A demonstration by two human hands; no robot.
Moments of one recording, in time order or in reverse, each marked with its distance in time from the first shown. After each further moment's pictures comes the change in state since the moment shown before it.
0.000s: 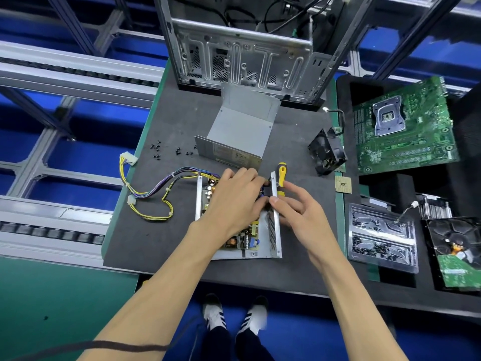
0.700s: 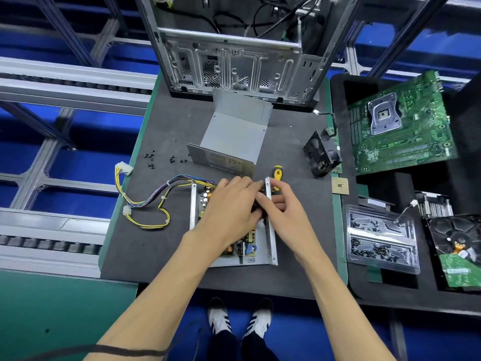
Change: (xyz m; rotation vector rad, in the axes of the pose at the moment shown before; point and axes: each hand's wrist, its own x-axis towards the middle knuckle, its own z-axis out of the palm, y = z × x) left_hand 0.000 0.006 -0.005 -0.046 -0.056 -0.020; right_hand 0.014 -0.007 0.020 -0.172 0.046 -0.044
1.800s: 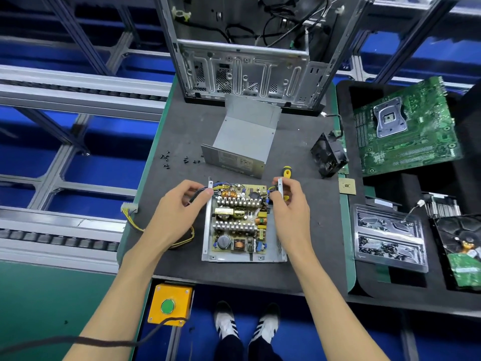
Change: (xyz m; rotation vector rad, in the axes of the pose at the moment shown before) left_hand -0.066 -0.081 -0.036 -0.662 0.111 -0.546; right_hand -0.007 0.000 0.027 0.036 0.252 -0.046
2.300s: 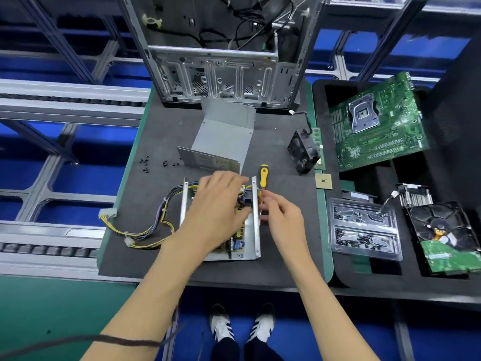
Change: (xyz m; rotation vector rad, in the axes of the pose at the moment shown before) left_hand -0.016 0.082 0.075 0.616 -0.027 0.575; right_hand -0.008 0.015 -0.038 0.093 -0.065 0.129
